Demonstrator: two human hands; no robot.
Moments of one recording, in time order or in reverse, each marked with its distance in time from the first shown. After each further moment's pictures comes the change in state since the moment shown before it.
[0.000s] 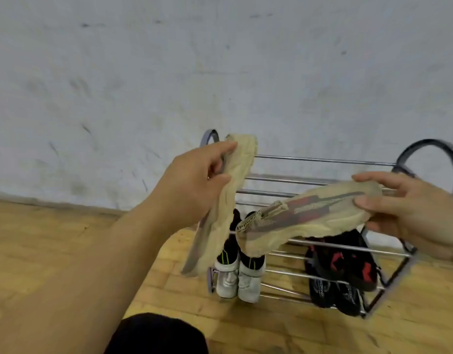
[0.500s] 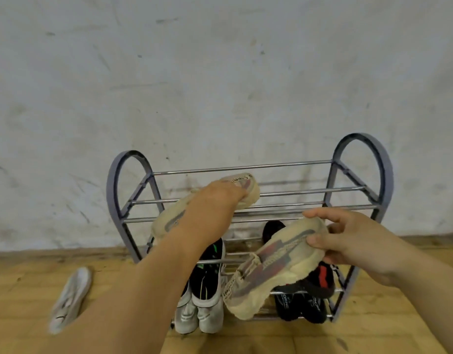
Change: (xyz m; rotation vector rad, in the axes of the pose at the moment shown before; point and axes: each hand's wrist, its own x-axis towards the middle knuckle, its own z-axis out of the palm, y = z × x) left_hand 0.108 0.020 0.209 0.413 -0.236 0.320; right_hand 0.066 0.076 -0.083 -0.099 0.044 0.078
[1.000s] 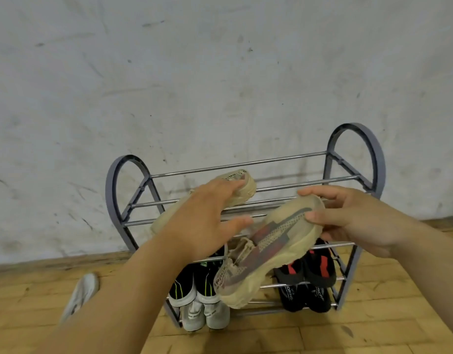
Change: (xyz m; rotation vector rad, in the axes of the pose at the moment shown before) left_hand -0.042 0.021 -0.055 -0.340 -0.106 -0.054; right_hand 0.001 -0.013 -0.009 0.139 -0.074 -0.099
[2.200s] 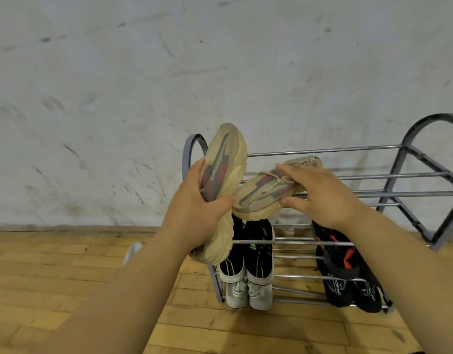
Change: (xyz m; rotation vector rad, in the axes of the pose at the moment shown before) left_hand -0.094 -0.077 -0.058 -0.449 0.347 -0.475; right_hand 0.098 0.005 0.141 -1.010 0.068 -0.727
